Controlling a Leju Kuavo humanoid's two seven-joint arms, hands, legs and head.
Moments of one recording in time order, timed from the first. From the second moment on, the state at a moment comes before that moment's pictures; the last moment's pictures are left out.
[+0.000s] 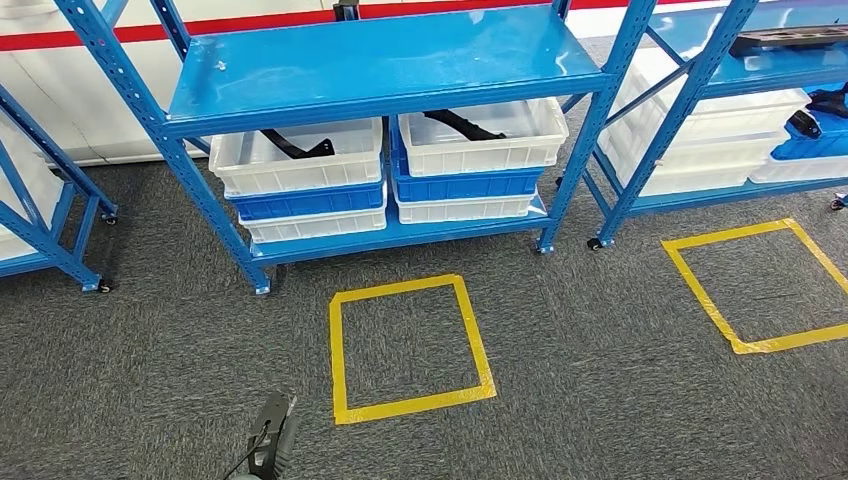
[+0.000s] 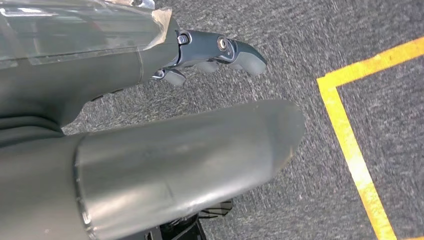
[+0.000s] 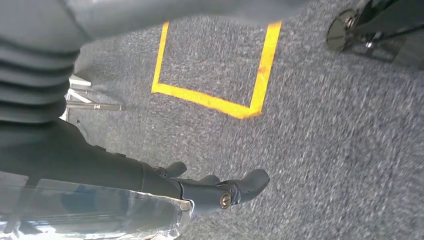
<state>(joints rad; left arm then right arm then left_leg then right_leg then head) -0.26 -0.09 -0.17 -0.42 0.08 0.24 0.14 -0.02 -0.02 0.23 -0.19 0.27 -0.25 0.07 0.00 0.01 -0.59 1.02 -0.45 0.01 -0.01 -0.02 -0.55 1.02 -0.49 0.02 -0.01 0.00</state>
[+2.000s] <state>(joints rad) -0.26 -0.11 -0.17 -0.45 0.07 0.25 0.15 -0.01 -0.03 0.21 -0.19 0.28 -0.26 0.06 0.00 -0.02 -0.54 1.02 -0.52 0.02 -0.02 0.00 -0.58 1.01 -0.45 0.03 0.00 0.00</state>
